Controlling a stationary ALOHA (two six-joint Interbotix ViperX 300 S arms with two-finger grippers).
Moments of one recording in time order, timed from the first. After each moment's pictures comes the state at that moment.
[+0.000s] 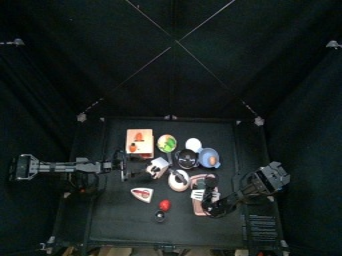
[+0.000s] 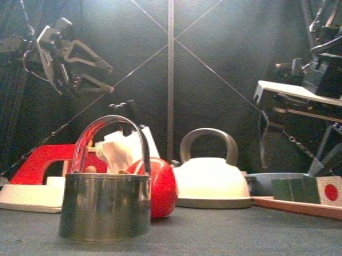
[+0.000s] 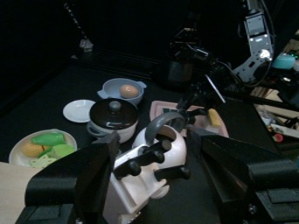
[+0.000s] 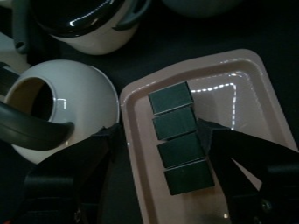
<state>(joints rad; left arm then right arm) 0.17 -0.62 1.17 0.05 -0.46 -0.18 0.49 0.08 0.65 -0.81 1.16 2.66</state>
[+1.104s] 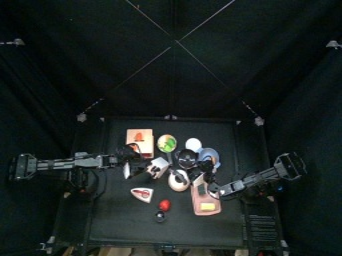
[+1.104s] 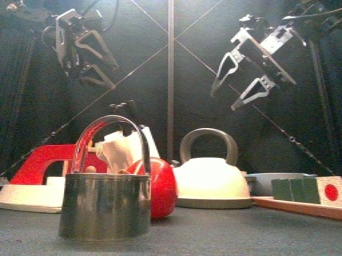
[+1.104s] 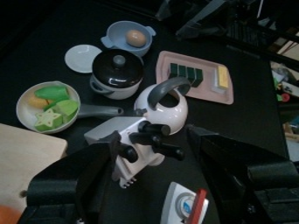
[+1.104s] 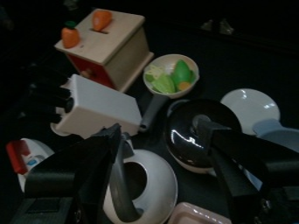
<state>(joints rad) 0.18 -0.63 0.85 0.00 0.27 -0.19 0.27 -0.26 0.79 -1.44 0.93 2.21</state>
